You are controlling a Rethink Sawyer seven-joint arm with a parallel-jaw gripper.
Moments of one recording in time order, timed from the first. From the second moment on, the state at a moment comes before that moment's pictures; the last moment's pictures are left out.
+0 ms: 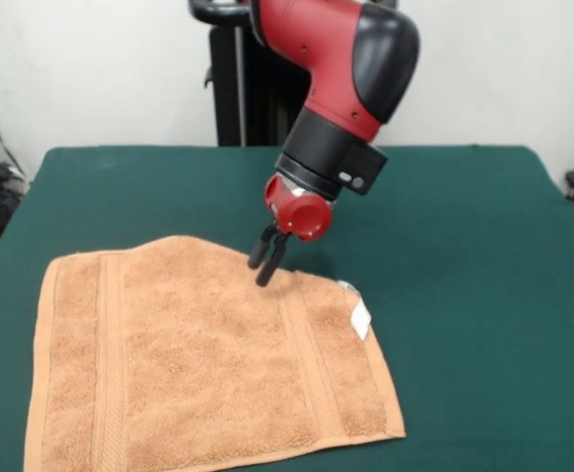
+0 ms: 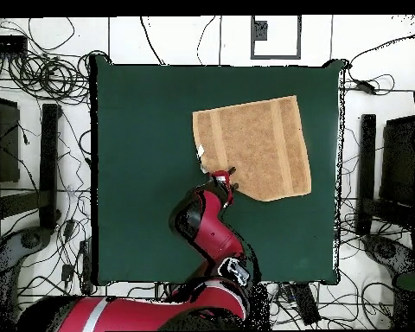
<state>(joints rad) 0.09 -0.33 -0.22 1.95 0.68 -0.50 2.56</state>
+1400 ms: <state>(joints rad) 0.13 -0.45 -0.18 2.07 0.77 -0.50 2.57</state>
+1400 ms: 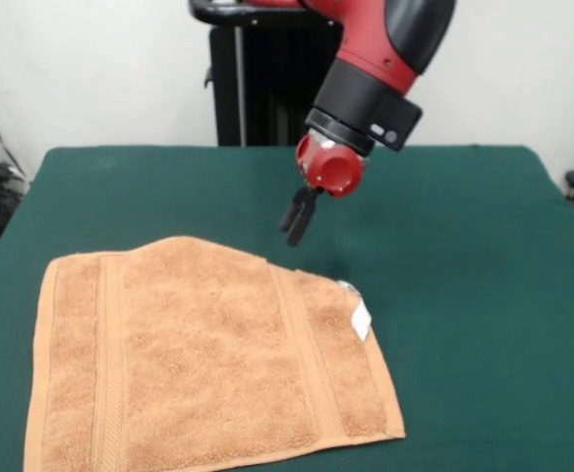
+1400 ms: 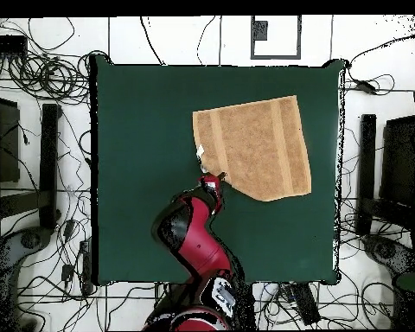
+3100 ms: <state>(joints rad) 0.13 -0.47 -0.16 2.12 0.70 -0.57 2.71</state>
